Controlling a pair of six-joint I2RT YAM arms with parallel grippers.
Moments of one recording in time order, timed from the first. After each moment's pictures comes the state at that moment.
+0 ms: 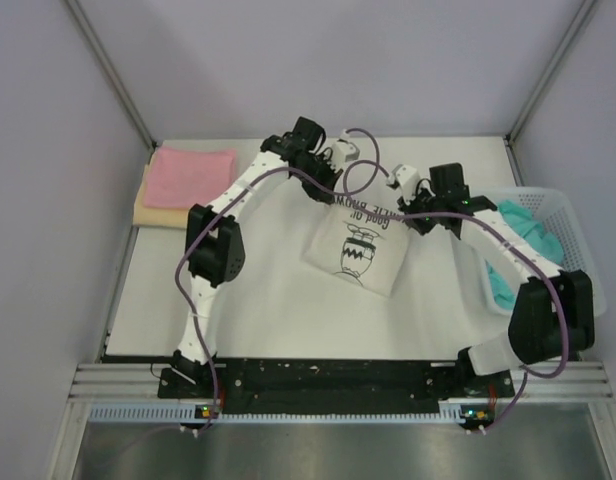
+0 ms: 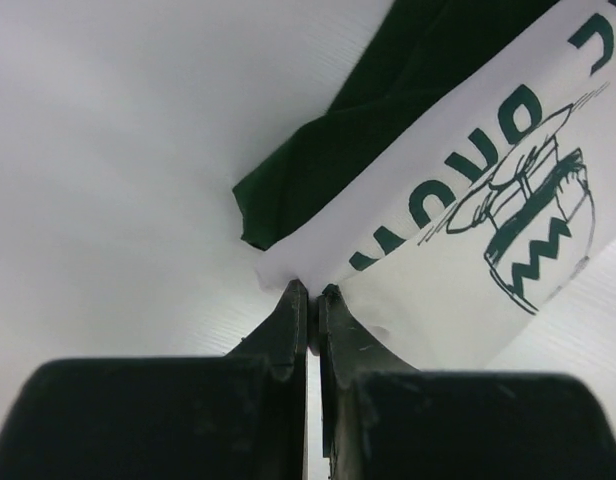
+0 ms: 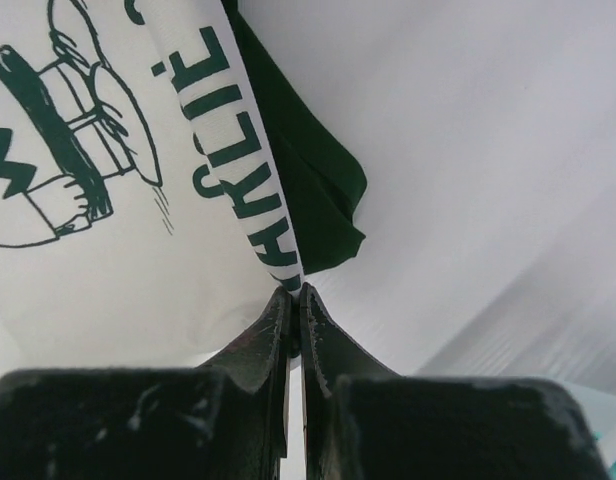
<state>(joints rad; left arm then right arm) -0.49 2.21 2.14 -0.94 0.48 0.42 0.24 1.41 1.07 -0.50 -0.26 -0.52</state>
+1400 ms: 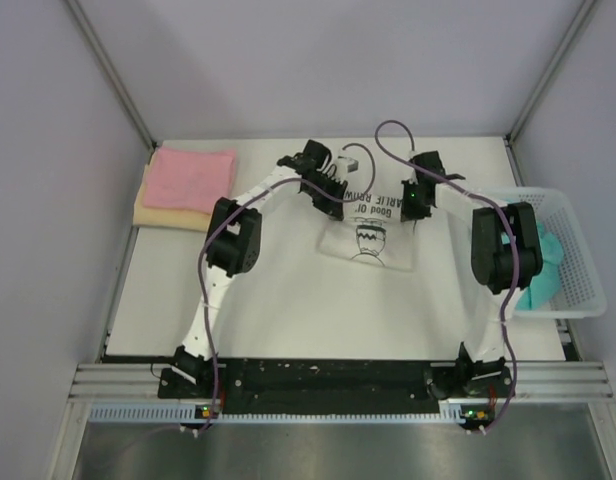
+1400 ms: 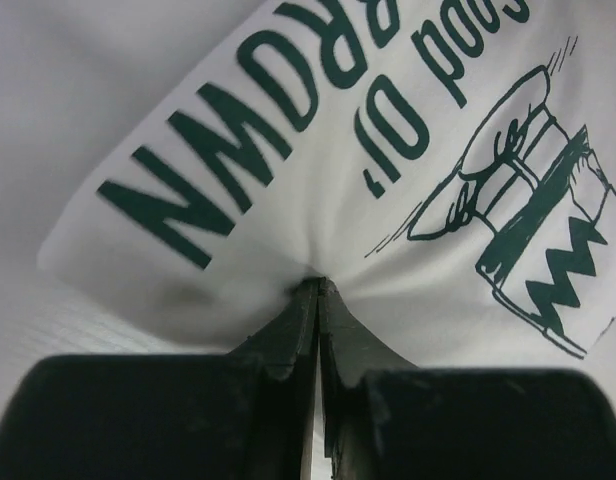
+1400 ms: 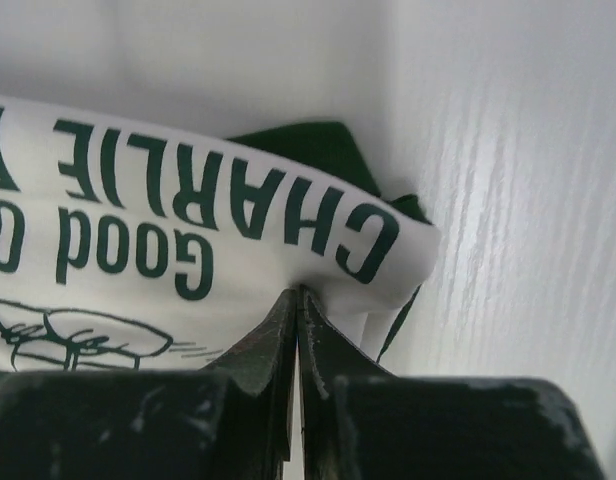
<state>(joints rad) -0.51 2.44 2.14 -0.71 0.53 0.16 0.19 1.96 1.35 -0.43 -0.07 0.26</state>
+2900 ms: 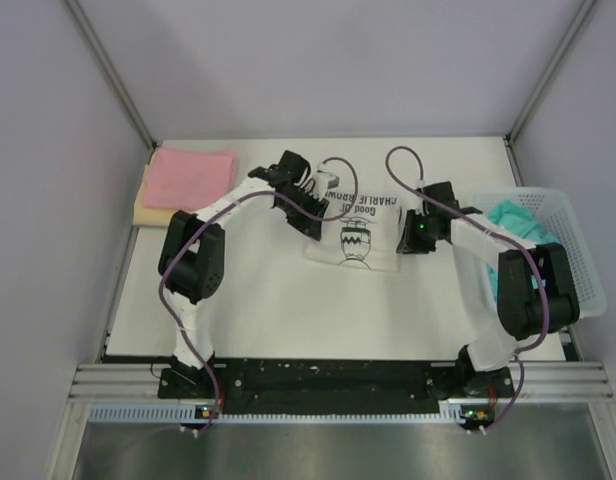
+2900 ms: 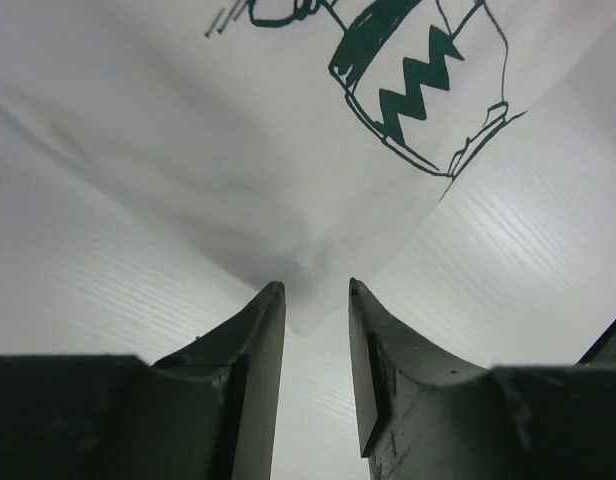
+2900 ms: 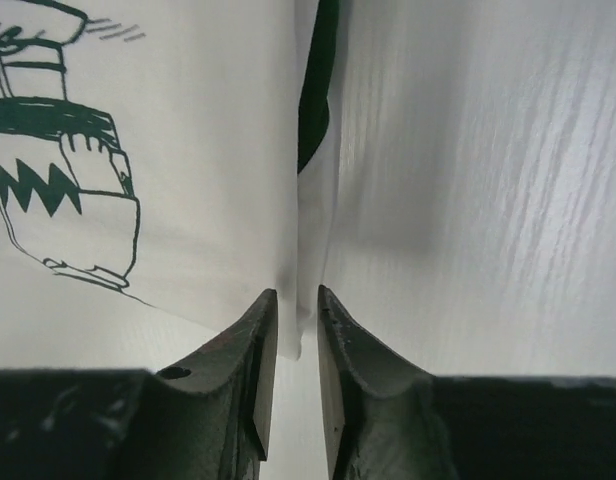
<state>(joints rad) -0.49 2.04 1.61 -0.73 0.48 0.18 0.21 1.61 0.94 -0.39 -0.23 0.38</state>
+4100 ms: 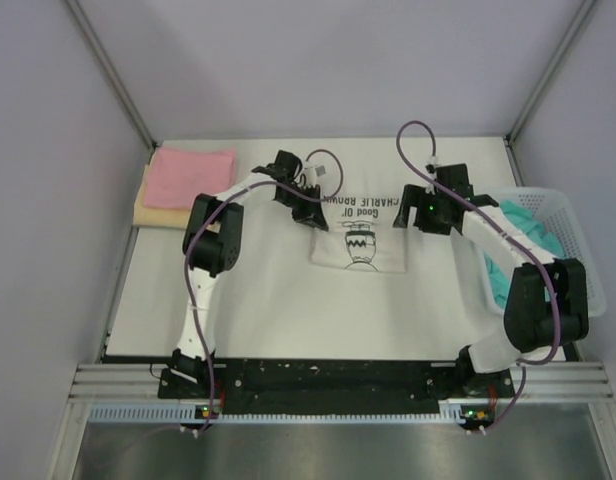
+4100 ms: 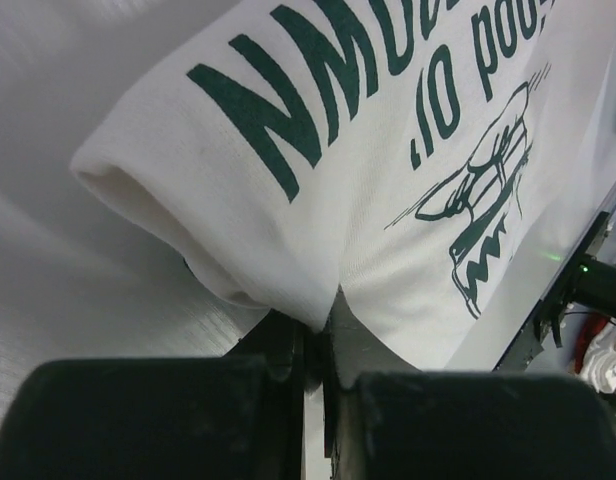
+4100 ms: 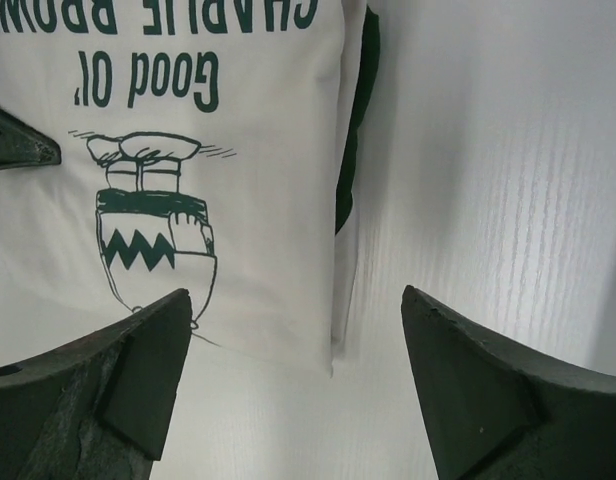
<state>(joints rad) -0.37 2.35 1.83 -0.60 0.73 -0.19 0.17 1.54 1.08 -0.46 -0.18 0.32</state>
